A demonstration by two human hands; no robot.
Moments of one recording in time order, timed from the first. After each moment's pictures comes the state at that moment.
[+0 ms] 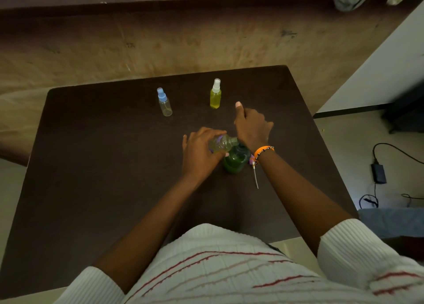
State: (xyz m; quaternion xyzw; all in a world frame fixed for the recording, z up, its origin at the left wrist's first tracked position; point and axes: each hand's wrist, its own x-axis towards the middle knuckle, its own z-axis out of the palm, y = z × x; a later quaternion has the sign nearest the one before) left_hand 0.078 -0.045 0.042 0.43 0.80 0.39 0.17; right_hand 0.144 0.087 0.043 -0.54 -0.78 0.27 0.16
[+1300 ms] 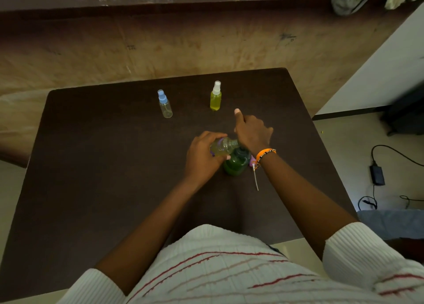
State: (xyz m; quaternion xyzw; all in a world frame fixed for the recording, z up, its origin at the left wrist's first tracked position) left_hand 0.082 -0.045 0.037 0.43 0.77 0.44 0.20; right_hand 0.148 0.088 0.041 -0.54 -0.78 0.29 0.08
